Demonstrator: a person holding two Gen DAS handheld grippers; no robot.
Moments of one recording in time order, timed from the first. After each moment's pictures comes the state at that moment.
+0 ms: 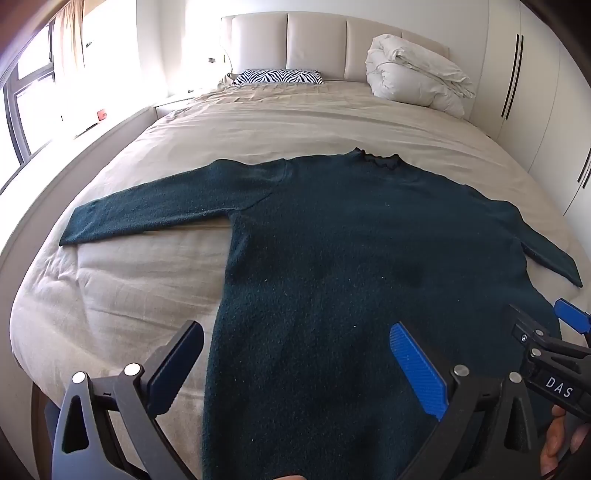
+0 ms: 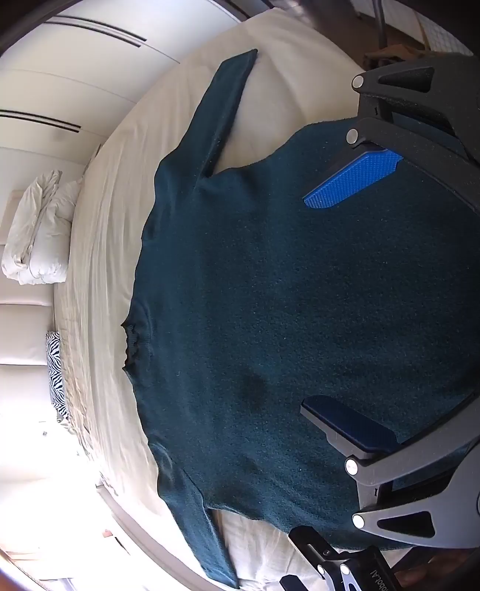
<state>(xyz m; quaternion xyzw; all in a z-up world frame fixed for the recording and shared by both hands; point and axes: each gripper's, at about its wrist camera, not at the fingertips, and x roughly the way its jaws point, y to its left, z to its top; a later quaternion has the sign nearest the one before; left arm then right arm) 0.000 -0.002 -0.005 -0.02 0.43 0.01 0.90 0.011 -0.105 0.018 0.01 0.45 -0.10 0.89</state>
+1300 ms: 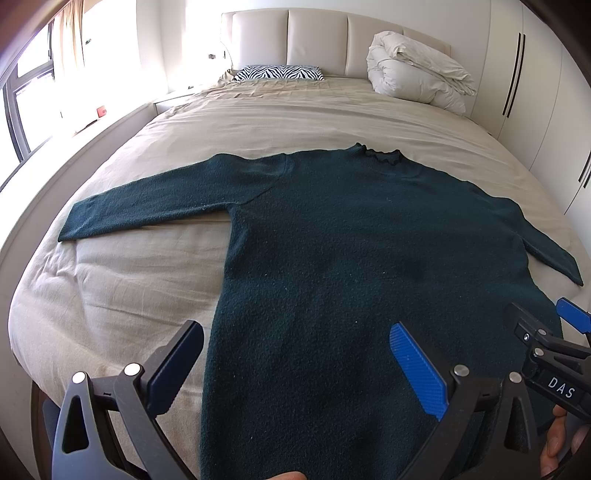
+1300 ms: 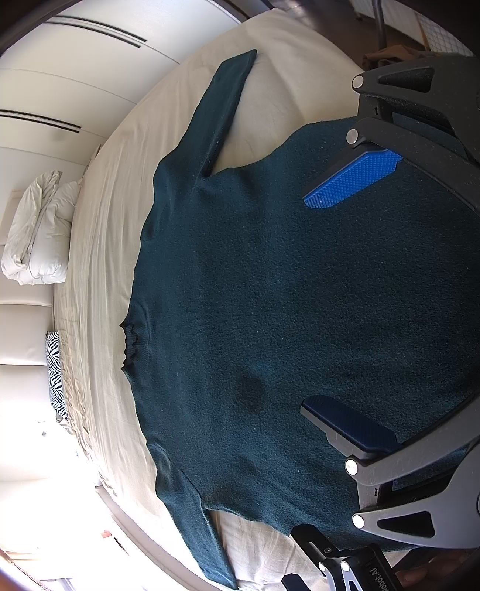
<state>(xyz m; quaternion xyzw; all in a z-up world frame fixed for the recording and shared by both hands) -0.003 -0.002 -0.010 -0.02 0.43 0.01 0.90 0.010 -0.104 0.018 0.01 0.45 -0.10 0.89</state>
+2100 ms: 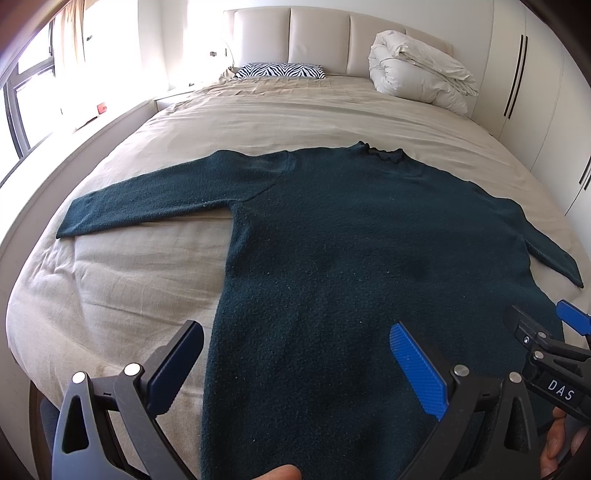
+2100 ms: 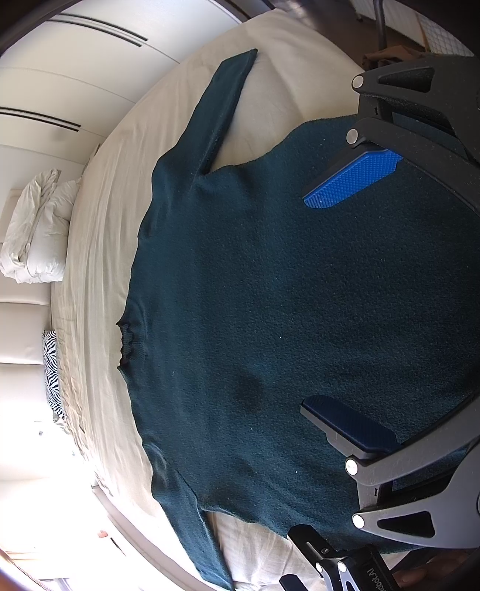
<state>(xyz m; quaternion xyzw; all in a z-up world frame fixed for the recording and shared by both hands) -0.002 0.004 -0.017 -0.03 0.44 0.01 0.90 0.013 -0.100 0.013 0.00 0.45 -0.11 0.88</state>
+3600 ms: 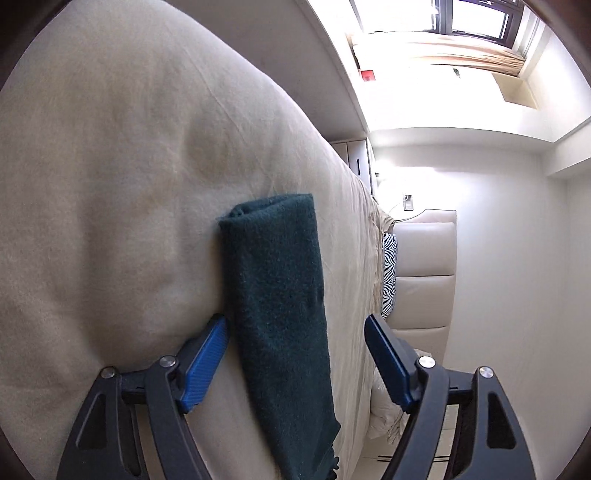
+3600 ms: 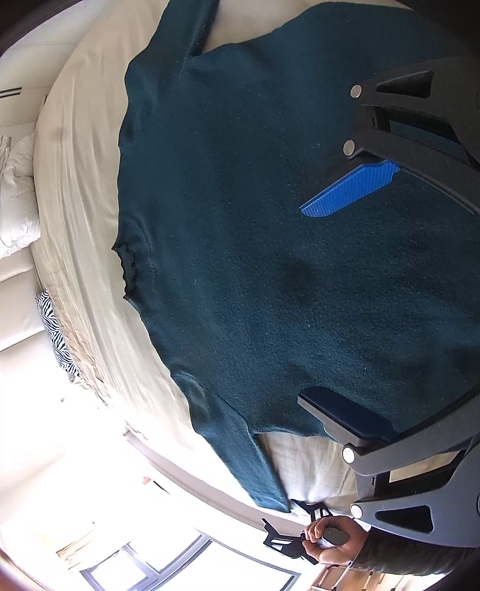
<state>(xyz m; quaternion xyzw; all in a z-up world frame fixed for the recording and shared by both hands) 0.081 0.414 -0.119 -0.68 0.18 0.13 0.70 0.090 -0.088 0.002 0.17 0.46 0.03 0.87</state>
